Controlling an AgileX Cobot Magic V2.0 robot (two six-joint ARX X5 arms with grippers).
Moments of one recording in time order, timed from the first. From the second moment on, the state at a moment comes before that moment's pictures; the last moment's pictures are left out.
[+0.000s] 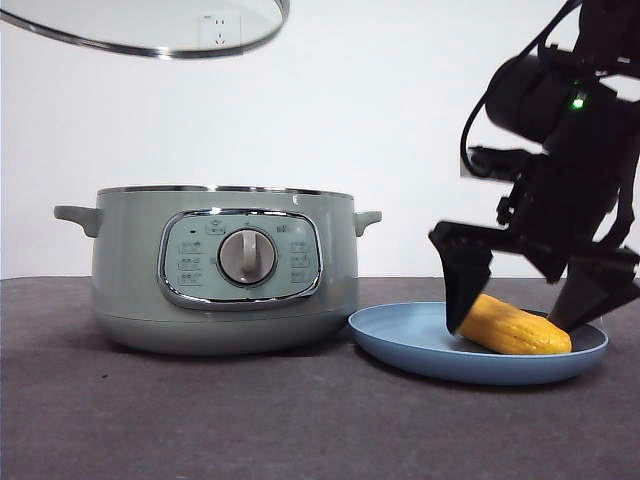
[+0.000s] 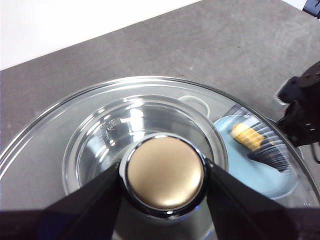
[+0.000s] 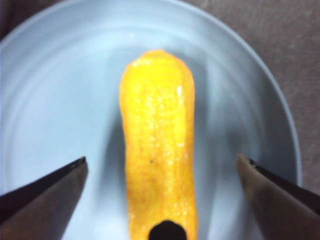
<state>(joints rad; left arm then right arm) -0.37 1.18 1.39 -0.75 0.19 0.10 0.38 1.63 0.89 -0.29 -0.03 0.16</state>
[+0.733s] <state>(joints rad) -0.37 1.52 1.39 -0.47 0.21 0.10 0.38 0.79 0.89 -0.46 -0.02 0.16</state>
